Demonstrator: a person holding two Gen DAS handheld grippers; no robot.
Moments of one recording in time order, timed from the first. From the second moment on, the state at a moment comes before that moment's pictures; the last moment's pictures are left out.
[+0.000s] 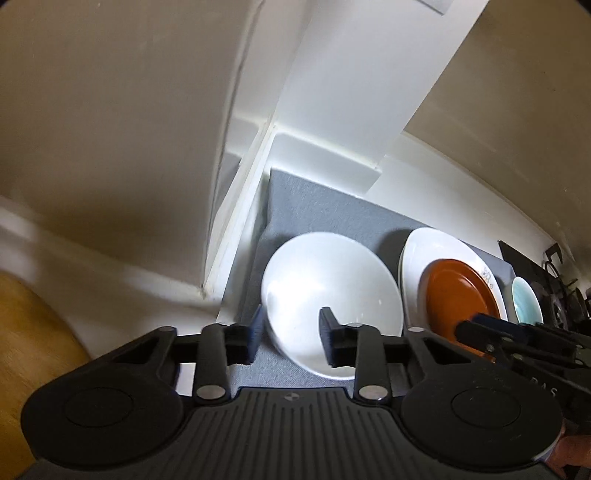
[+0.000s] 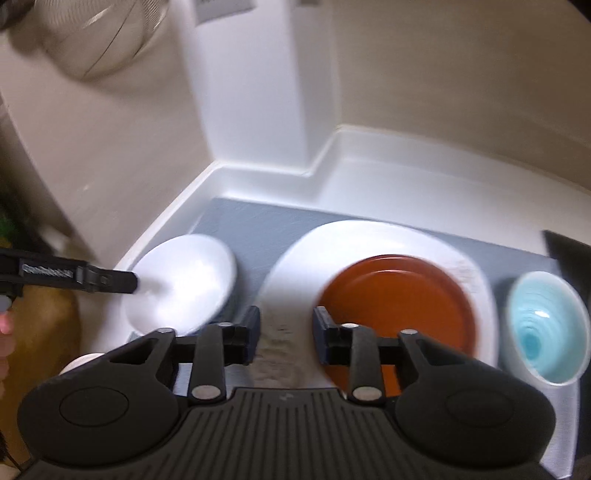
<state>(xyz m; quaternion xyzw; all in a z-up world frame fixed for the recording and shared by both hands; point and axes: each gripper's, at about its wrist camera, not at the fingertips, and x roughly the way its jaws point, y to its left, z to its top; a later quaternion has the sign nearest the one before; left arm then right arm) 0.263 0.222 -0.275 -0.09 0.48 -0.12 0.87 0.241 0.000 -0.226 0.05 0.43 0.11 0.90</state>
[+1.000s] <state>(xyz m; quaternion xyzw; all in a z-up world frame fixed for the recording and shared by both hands) 0.260 0.245 -0.306 -0.17 0.53 -0.11 0.82 0.269 0.045 -0.261 0.07 0.49 0.12 0.86</state>
